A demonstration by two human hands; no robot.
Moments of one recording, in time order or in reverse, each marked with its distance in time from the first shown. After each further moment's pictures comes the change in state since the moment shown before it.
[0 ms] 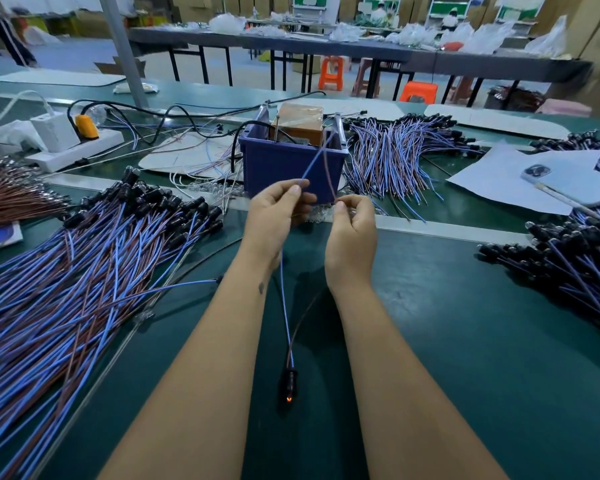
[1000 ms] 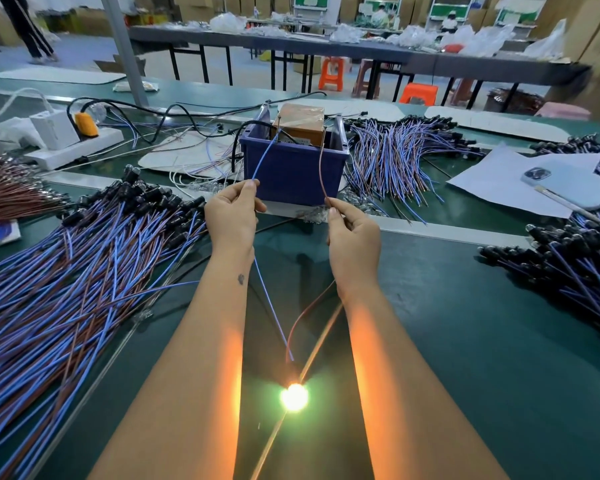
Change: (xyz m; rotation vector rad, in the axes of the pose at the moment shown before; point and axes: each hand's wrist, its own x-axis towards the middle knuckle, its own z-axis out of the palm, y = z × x) left_hand 0.013 0.005 -0.033 0.091 0.407 0.026; right_hand 0.007 0.011 -0.007 -0.066 -0.145 0.073
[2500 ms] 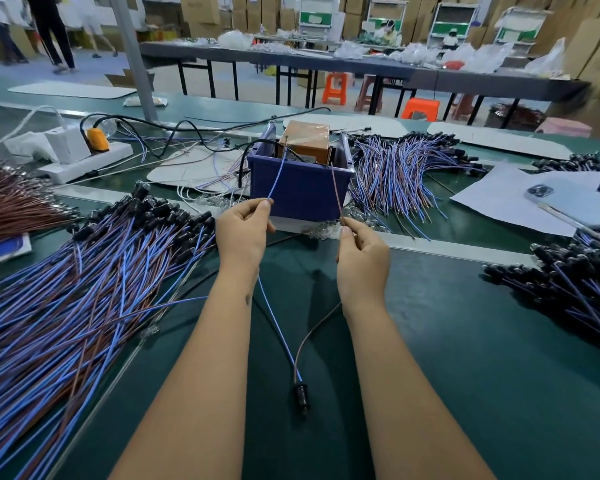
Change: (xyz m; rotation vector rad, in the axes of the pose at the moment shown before) left_hand -0.001 -0.002 -0.003 0.122 -0.069 0.095; right_hand 0.000 0.002 0.000 -0.017 0.082 0.033
